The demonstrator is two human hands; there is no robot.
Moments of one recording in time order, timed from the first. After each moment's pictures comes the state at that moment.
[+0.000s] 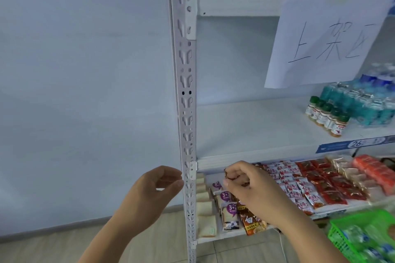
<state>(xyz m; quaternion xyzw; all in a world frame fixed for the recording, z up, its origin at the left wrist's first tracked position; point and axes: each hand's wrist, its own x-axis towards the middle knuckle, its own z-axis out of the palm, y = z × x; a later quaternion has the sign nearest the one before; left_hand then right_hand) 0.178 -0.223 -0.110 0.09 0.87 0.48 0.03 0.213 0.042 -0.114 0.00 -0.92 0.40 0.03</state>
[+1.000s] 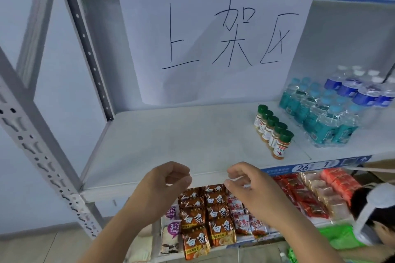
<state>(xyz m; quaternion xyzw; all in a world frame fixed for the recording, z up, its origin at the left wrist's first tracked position) 0.084 0.117 -0.130 0.12 0.88 0.46 0.05 0.134 0.366 -0.130 -0.03 -0.93 0.37 0.01</state>
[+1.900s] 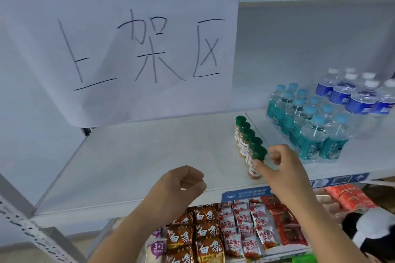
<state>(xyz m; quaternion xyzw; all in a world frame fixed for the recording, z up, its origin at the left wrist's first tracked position) 0.049 0.265 -0.128 0.14 0.89 0.42 0.07 0.072 0.539 -0.137 -0.15 -0.89 0.38 0.18</state>
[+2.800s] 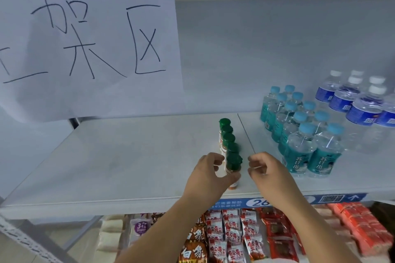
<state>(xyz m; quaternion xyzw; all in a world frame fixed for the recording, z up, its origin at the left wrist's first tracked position) 0.003 0.440 -0.171 0.07 0.89 0.44 0.00 0.028 0.622 -0.164 -0.07 -0.91 0.40 0.07</state>
